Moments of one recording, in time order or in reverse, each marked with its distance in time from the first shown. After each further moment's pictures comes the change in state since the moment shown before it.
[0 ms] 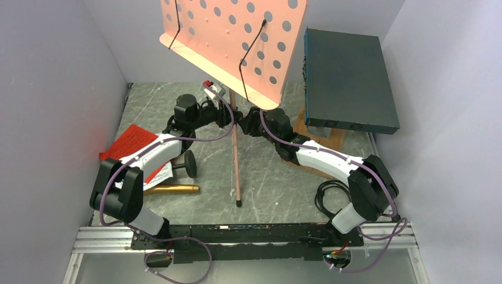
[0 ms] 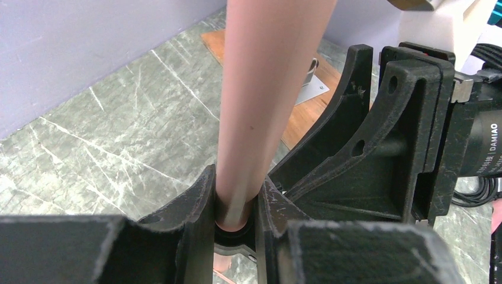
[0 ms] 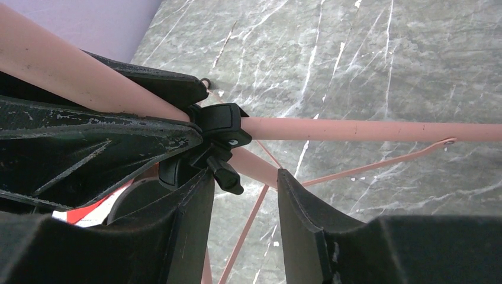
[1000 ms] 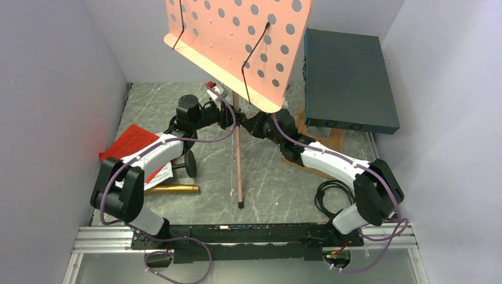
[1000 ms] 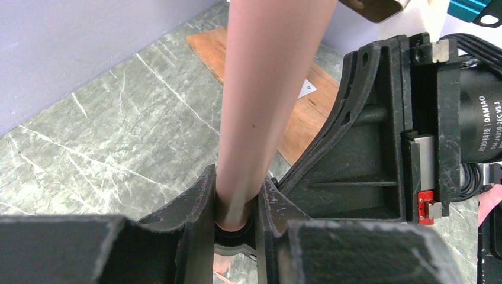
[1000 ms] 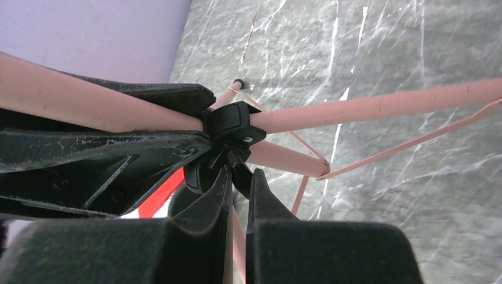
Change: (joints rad) left arm -0.016 0.007 0.000 0.014 0.025 -0.008; right arm -0.023 -0.054 -0.034 -0.037 -0.048 0.225
